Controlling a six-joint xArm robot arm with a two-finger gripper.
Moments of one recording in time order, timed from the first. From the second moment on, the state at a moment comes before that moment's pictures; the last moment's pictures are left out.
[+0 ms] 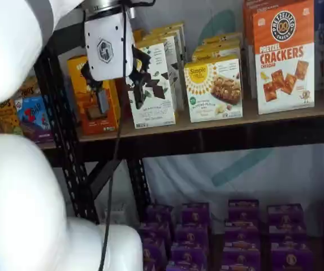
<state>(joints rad) 0.01 -0.84 -1.15 0.04 2.00 0.03</state>
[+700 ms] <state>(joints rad) 0.00 -0.84 -1.14 0.03 1.97 0.01</state>
